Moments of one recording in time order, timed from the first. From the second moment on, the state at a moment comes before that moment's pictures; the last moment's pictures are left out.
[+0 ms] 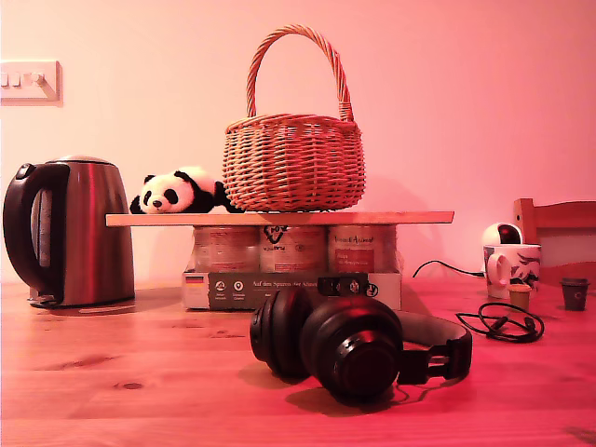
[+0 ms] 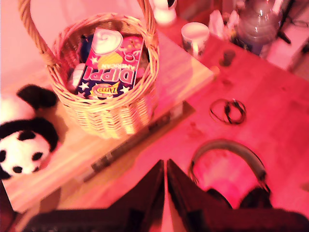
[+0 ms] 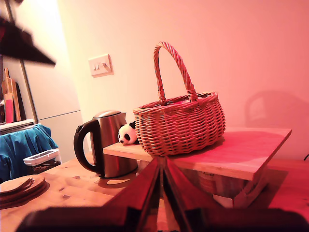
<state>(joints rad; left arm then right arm) -0.39 1.33 1.62 -0.85 0.32 0.21 0.03 0.01 0.11 0.14 -0.52 0.24</state>
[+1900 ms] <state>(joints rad) -0.20 0.71 0.53 0.18 0.10 0.03 0.03 0.01 0.11 -0.07 -0.26 0.13</state>
